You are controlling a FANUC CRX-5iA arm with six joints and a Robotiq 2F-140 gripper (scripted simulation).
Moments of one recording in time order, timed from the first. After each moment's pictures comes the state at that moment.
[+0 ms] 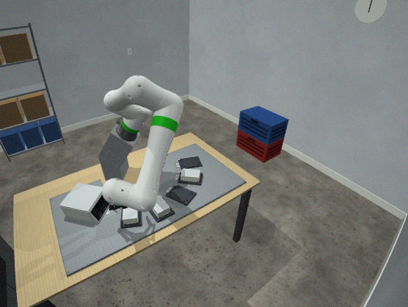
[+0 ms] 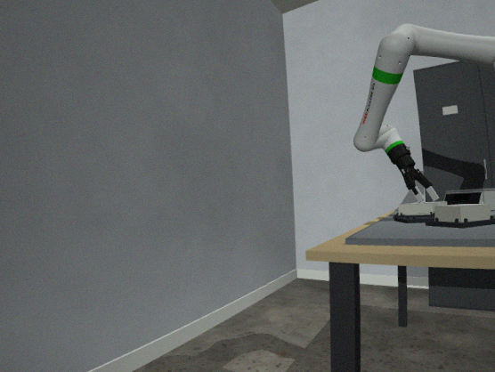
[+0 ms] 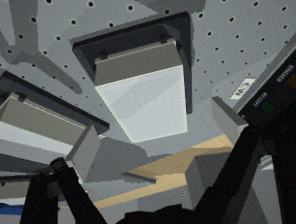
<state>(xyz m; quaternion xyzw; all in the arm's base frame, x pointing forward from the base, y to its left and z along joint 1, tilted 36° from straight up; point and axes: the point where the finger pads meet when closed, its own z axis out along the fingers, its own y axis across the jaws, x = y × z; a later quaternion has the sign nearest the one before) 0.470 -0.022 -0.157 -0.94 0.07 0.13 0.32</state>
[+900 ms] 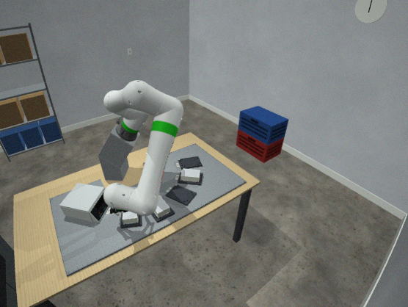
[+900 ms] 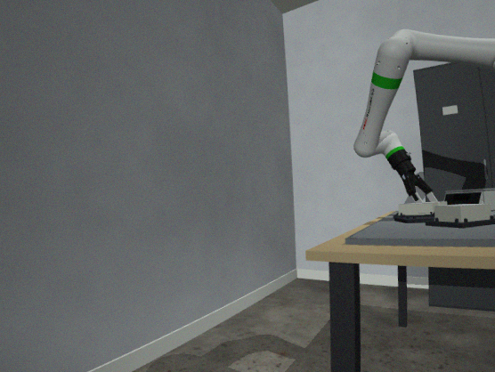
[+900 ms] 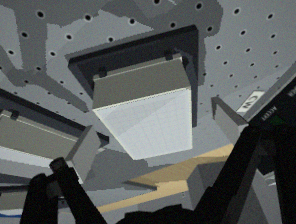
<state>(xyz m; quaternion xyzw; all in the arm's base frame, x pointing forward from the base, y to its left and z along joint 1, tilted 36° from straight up) 0.478 -0.008 -0.179 -0.94 0.07 0.13 0.32</state>
